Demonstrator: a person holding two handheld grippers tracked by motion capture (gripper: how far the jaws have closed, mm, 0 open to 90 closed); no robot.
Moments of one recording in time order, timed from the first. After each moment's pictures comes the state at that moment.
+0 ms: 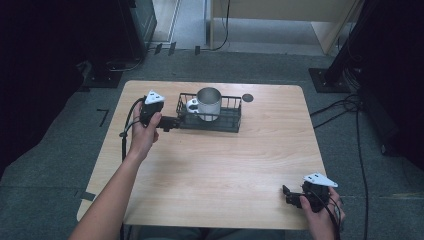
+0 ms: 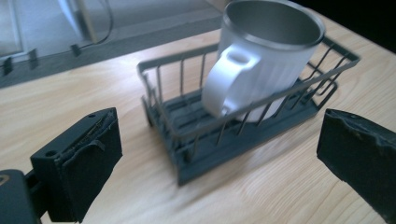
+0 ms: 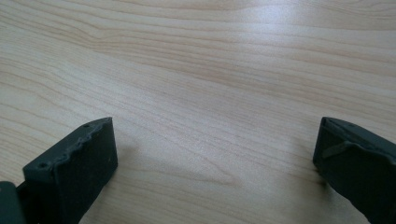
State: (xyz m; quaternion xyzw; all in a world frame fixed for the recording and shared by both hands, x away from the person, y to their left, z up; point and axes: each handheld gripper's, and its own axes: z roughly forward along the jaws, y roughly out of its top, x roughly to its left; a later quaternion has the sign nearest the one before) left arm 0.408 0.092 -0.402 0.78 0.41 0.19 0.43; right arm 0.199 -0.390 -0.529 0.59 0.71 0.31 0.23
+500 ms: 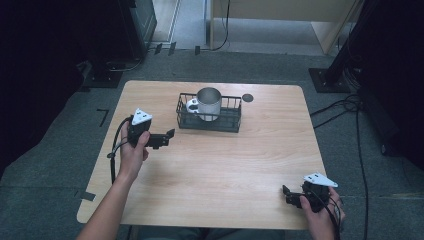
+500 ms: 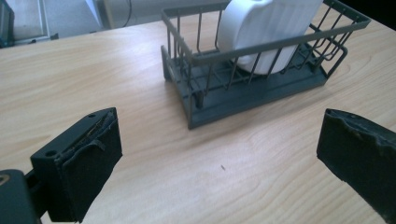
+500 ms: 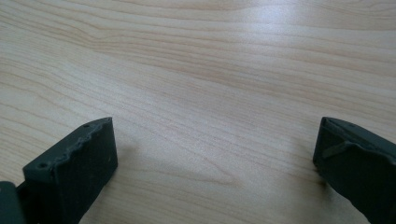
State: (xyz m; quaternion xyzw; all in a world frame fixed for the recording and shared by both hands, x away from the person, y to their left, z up) left arm 0.360 0.122 -0.422 0.76 0.44 0.20 0.43; right arm 0.199 -0.390 -0.529 0.59 0.71 0.31 0.23
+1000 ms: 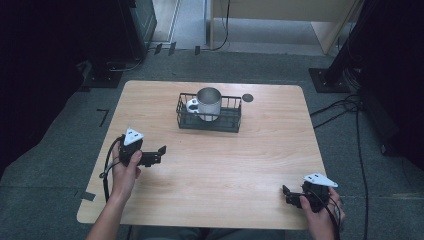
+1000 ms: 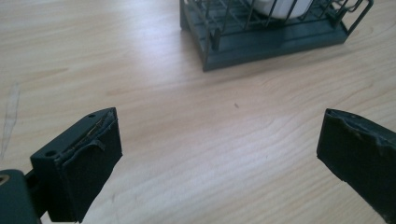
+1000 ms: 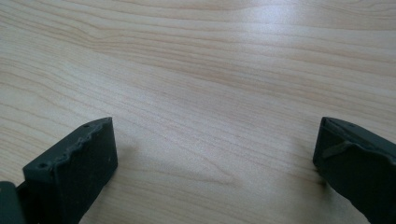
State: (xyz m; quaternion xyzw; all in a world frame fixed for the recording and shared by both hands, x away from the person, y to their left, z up) left arm 0.320 0.147 -0.456 0.76 0.47 0.21 0.40; right arm 0.199 -0.390 -0.529 0.59 0.71 0.31 0.23
